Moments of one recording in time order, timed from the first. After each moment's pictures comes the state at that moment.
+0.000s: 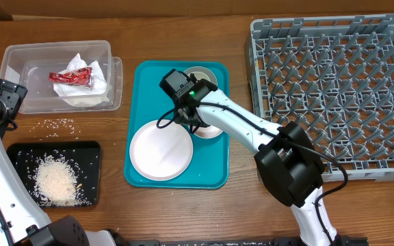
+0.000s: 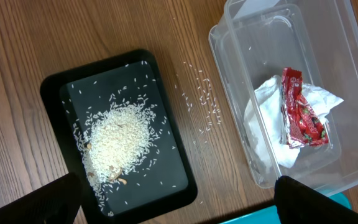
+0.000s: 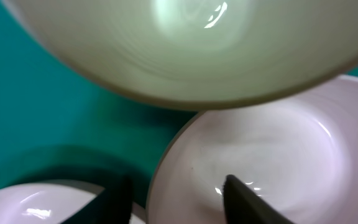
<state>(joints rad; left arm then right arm) 0.52 1.58 1.83 -1.42 -0.20 -0.75 0.75 2.21 1.78 -0.90 0.12 0.87</state>
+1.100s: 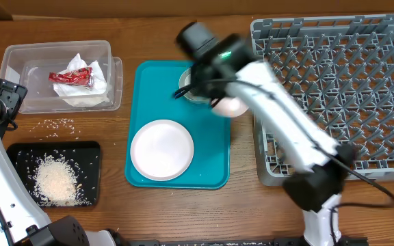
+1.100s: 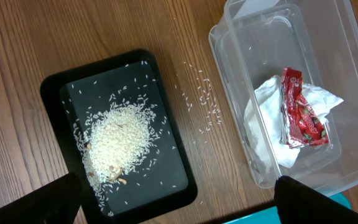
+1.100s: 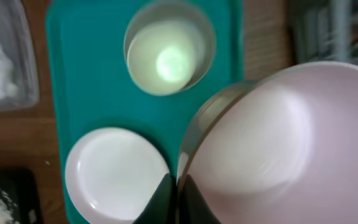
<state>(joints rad) 0.52 1.58 1.83 -1.42 -0.20 -0.75 0.63 2.06 2.29 -1.47 0.09 0.72</state>
